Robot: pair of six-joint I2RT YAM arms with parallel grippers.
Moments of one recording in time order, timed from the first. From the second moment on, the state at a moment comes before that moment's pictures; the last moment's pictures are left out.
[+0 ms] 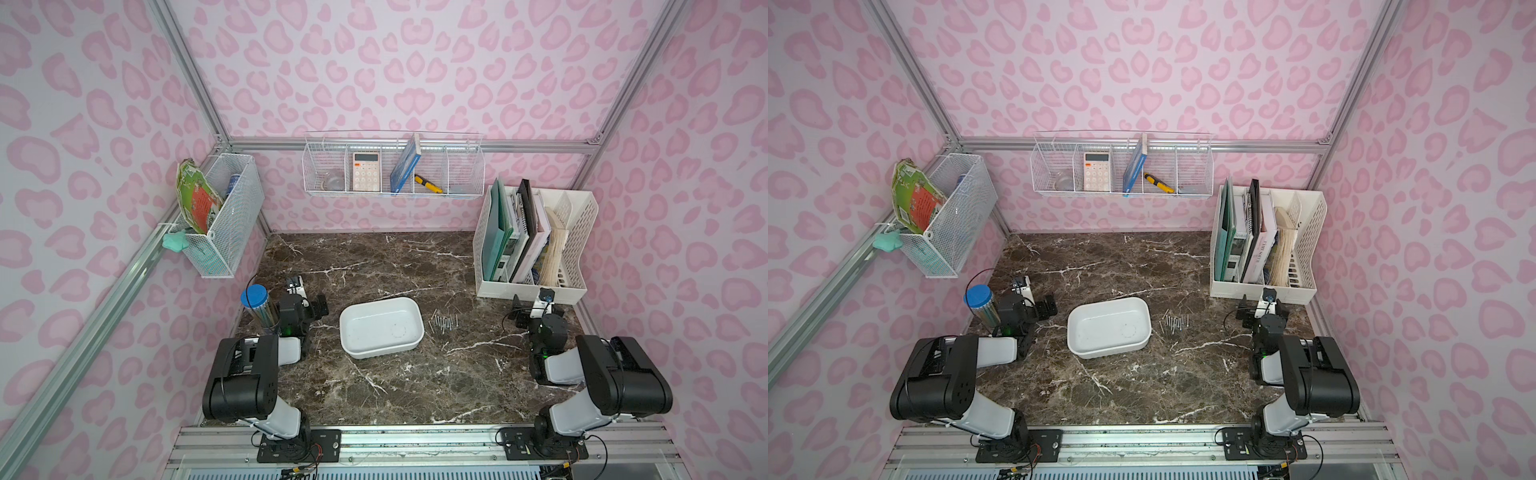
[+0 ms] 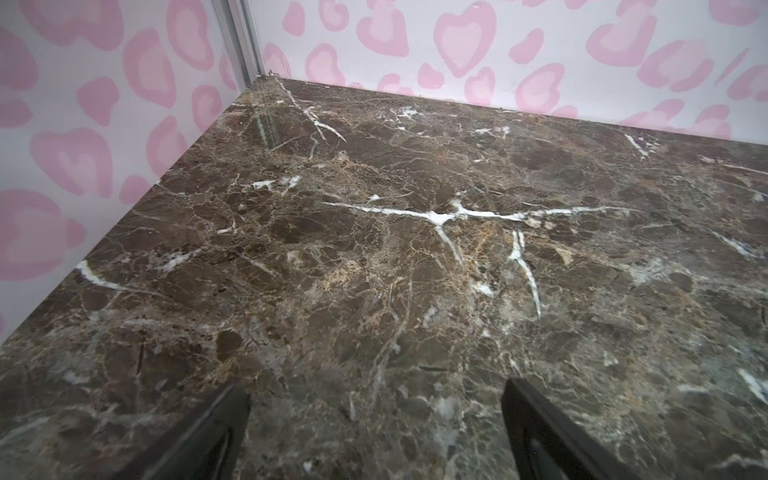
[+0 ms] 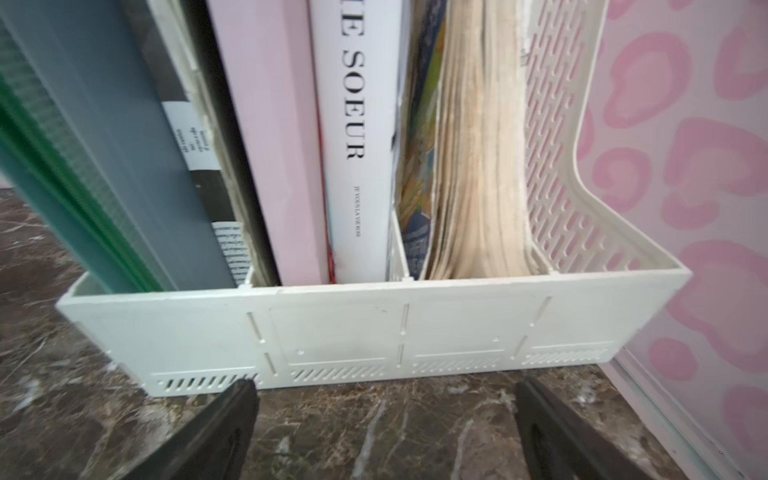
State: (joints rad) left arm 0.10 1.56 0.43 0.71 -0.07 -0.07; right arm -0.01 1.56 0.18 1.22 0.12 -0.01
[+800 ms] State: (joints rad) left arm 0.10 1.56 0.44 0.71 -0.06 -0.07; right arm 0.00 1.57 0.19 1.29 0.08 -0.03
